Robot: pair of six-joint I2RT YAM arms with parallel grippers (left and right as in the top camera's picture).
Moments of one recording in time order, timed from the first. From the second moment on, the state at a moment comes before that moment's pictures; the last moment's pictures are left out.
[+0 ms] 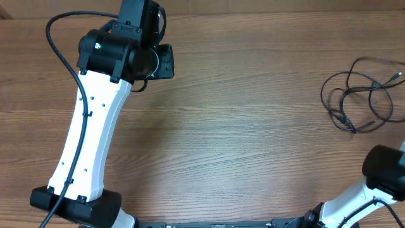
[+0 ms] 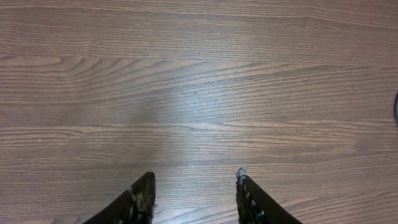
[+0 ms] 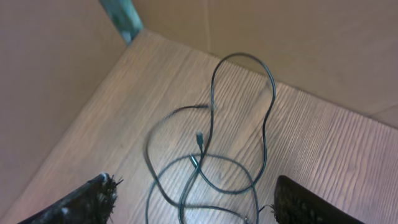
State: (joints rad) left arm -0.30 1.72 2.04 -1.38 0.01 -0.35; right arm -0.48 1.96 2.40 -1.30 0.33 0.51
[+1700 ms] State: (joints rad) left arm 0.03 1.73 1.84 -1.68 -0.02 -0.35; right arm 0.12 2.09 2.08 -1.64 -0.14 0.20
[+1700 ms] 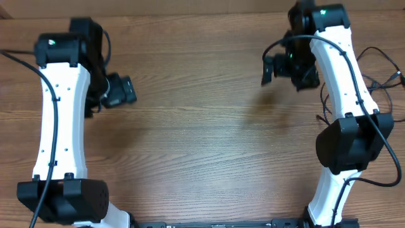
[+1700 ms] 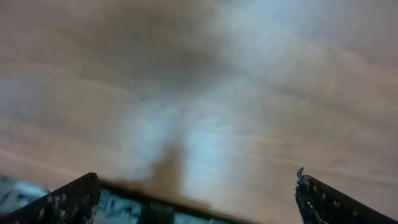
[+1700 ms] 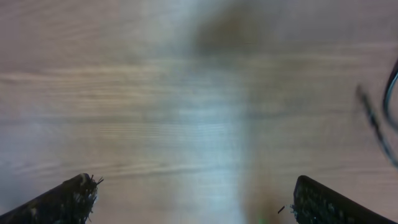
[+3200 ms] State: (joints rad) left arm 0.03 0.44 0.94 -1.19 -0.05 -0.30; right arm 0.12 0.67 1.07 -1.01 0.02 0.25
